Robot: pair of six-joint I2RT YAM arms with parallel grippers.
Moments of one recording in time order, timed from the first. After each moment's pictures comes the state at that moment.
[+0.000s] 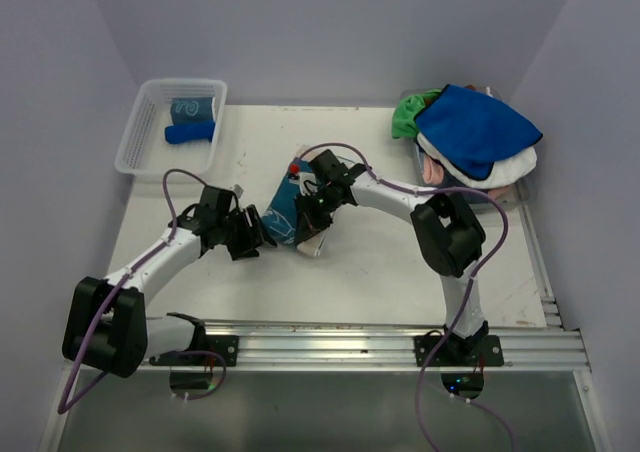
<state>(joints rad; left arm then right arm) -0.27 1.24 0.67 -0.45 0.34 -0.70 0.72 2.04 1.51 -0.56 -0.62 0.32</state>
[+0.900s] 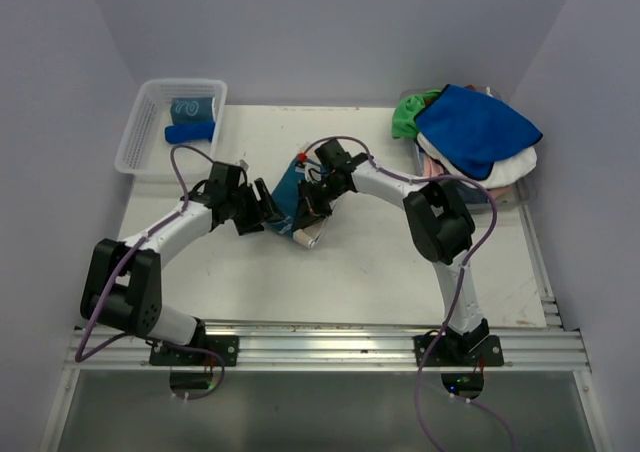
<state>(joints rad) -0.27 1.45 0.85 -0.35 0.29 -0.72 0.63 2.17 1.63 -0.57 -0.79 0.46</state>
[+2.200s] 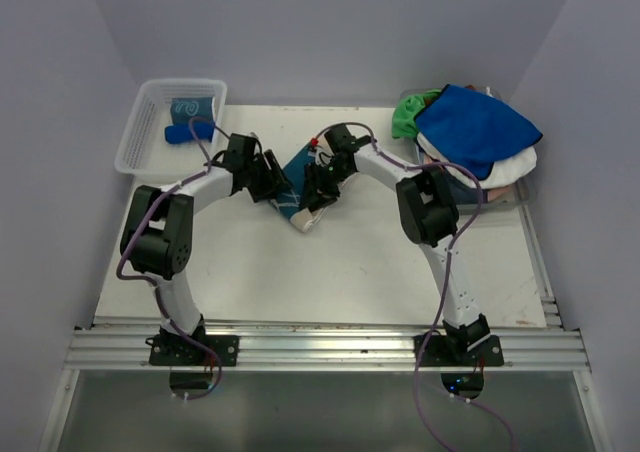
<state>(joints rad) -0.26 1.85 1.19 -0.22 0.24 -0.73 0.51 2.43 1.99 -0.76 -0.73 0.39</state>
